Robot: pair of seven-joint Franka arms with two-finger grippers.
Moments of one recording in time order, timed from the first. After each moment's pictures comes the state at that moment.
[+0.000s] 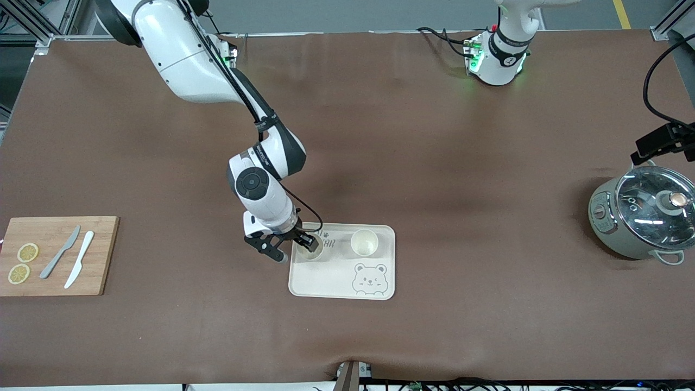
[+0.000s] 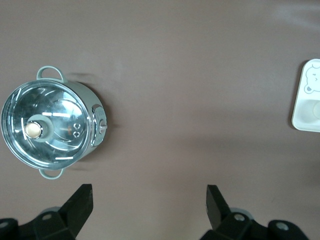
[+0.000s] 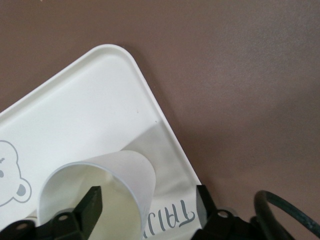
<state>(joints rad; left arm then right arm) 0.00 0.14 0.02 -1.30 0.01 1.45 -0.03 0.49 0.75 0.04 -1.55 0.03 2.50 1.04</state>
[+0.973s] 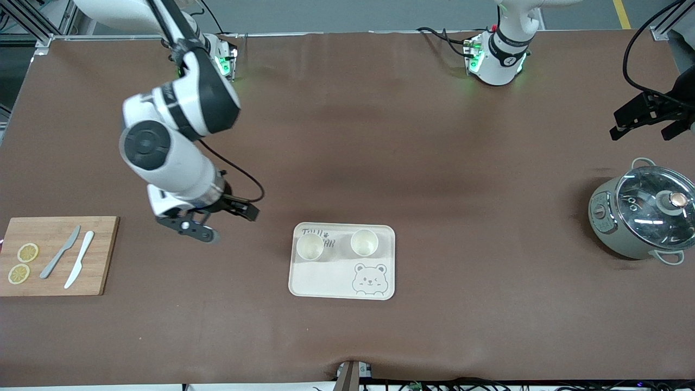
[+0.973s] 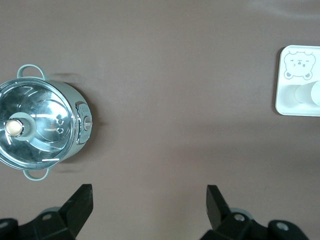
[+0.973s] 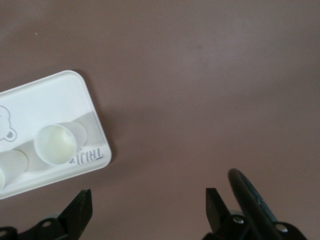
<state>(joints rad) -0.02 -0.05 0.00 -1.56 -0.03 1.57 0.00 0.32 0.36 0.03 -1.50 0.02 1.81 0.68</state>
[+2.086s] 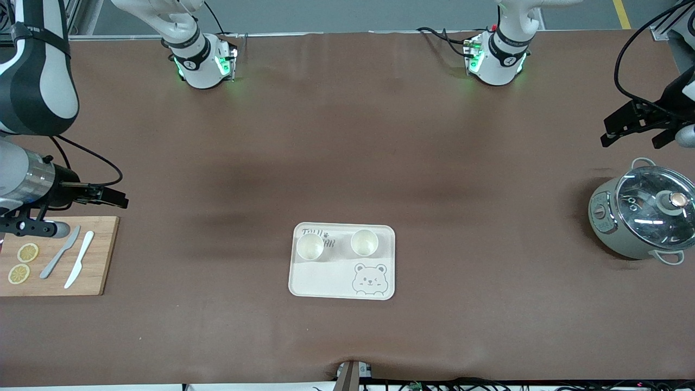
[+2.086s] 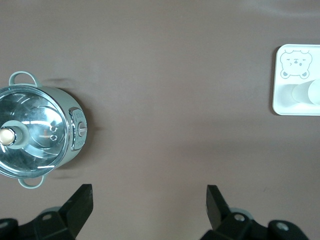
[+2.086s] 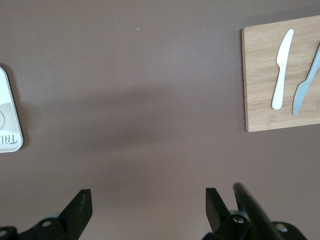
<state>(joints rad) -0.04 -0.02 0.00 -1.54 -0.03 1.59 0.01 -0.03 0.26 0.02 -1.51 0.02 1.68 0.11</state>
